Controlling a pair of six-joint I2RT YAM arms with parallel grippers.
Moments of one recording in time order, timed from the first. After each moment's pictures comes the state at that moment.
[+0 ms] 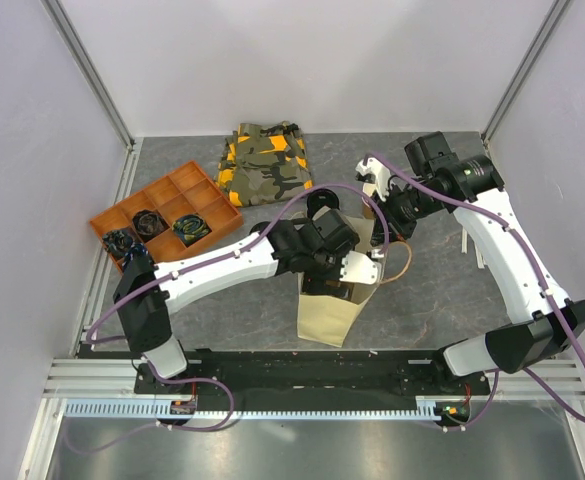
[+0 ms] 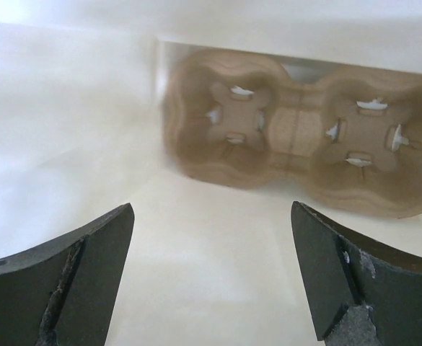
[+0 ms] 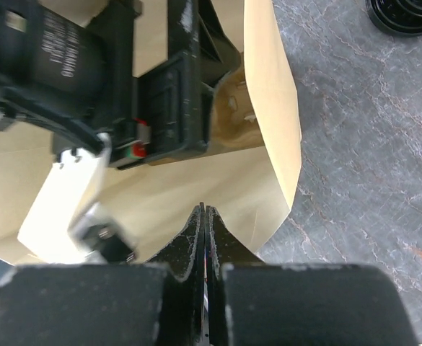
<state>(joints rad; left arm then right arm) -1.07 1.69 1.46 -0.78 0.01 0.76 0.35 1.43 1.65 -1.35 -0.60 -0.49</state>
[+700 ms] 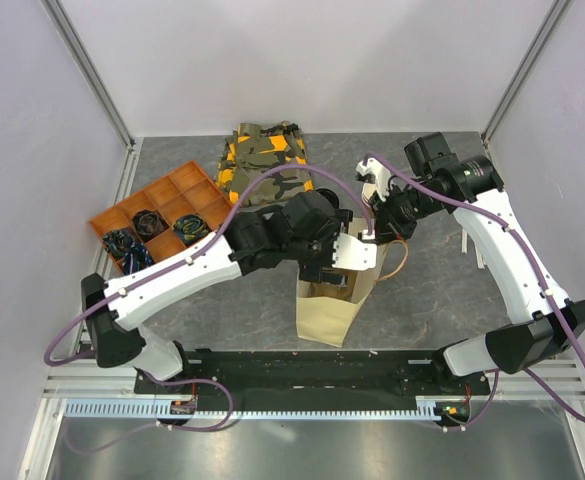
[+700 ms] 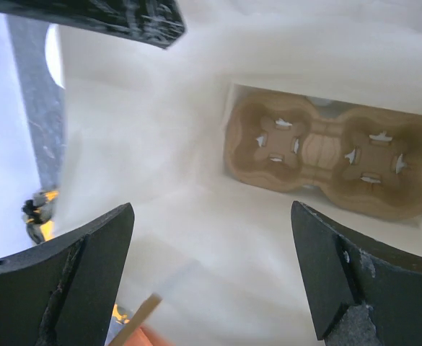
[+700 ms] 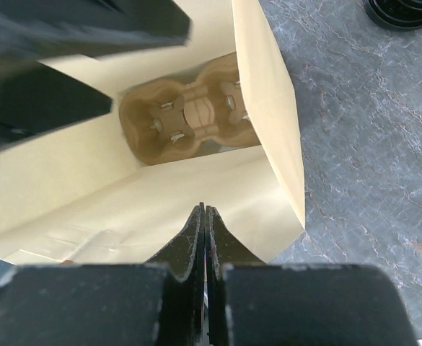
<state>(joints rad) -1.07 1.52 1.53 -0.77 0.04 0.76 0.35 1.43 1.64 -1.35 -0.59 -0.47</state>
